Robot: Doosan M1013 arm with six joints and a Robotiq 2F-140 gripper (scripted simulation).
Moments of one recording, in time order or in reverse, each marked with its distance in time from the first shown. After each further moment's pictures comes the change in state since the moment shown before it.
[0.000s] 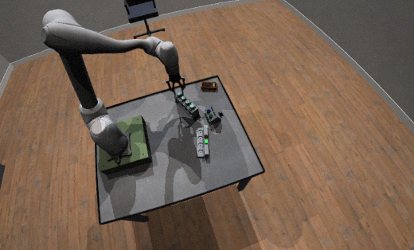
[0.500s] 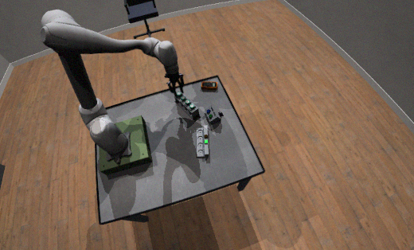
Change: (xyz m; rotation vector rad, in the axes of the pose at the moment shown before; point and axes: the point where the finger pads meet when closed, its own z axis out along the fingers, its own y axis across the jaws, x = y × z) arm 0.000 0.000 0.000 -0.012 -0.030 -0.572
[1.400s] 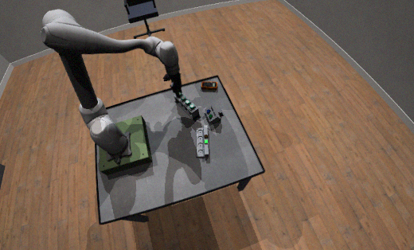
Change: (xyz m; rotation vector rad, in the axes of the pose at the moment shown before) arm 0.000 0.000 0.000 -0.005 0.031 -0.475
